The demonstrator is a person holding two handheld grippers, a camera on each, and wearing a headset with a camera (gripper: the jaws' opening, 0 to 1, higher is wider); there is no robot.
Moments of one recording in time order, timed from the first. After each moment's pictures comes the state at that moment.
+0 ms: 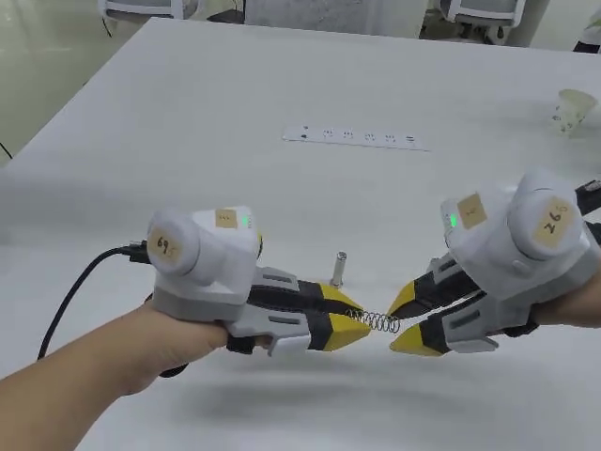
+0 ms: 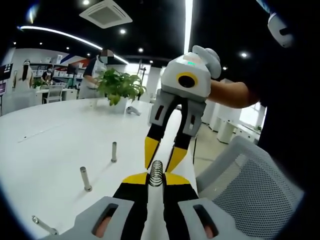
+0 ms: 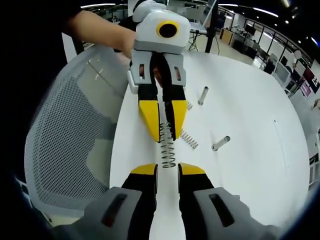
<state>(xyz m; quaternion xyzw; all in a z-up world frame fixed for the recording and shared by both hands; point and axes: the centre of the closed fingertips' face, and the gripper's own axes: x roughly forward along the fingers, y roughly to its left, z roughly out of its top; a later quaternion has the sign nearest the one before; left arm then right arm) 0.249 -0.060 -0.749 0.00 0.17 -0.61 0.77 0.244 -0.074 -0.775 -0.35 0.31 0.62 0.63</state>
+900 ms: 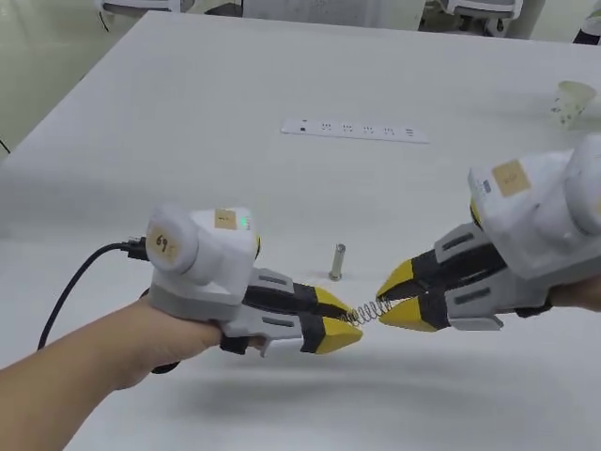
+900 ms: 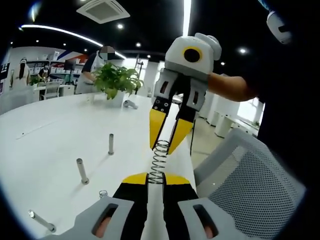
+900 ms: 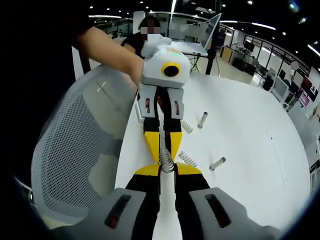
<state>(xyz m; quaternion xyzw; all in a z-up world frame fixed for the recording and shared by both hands) 0.241 -0.057 -0.762 0.01 0.19 -0.62 0.76 0.234 -0.053 -0.738 -0.31 0.24 0.66 0.64</state>
